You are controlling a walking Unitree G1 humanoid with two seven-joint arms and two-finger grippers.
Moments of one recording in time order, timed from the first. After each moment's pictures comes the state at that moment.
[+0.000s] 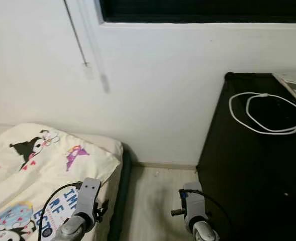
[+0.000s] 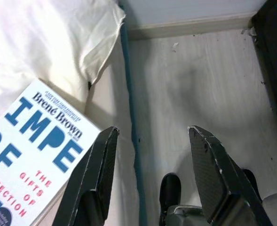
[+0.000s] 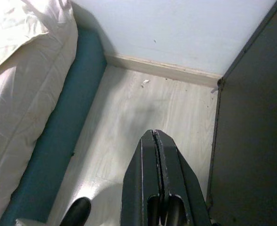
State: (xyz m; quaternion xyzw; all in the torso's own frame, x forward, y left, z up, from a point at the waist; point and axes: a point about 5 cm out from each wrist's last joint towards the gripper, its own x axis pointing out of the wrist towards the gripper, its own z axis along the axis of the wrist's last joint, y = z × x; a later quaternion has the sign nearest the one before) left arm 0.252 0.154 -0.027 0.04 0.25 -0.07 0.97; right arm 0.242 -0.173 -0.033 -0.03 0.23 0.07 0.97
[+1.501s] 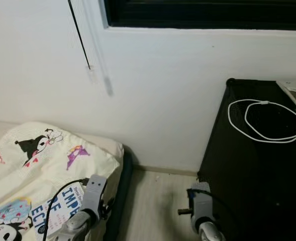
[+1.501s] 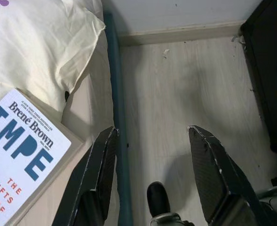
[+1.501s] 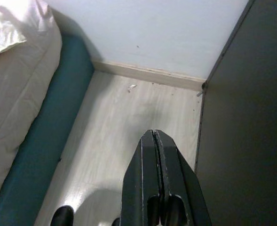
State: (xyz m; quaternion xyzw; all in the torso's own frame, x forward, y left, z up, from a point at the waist) left arm 0.260 0.146 -0.023 0.05 0.26 -0.07 0.96; right arm 0.239 -0.179 -0.035 -0.02 0.23 0.04 0.97
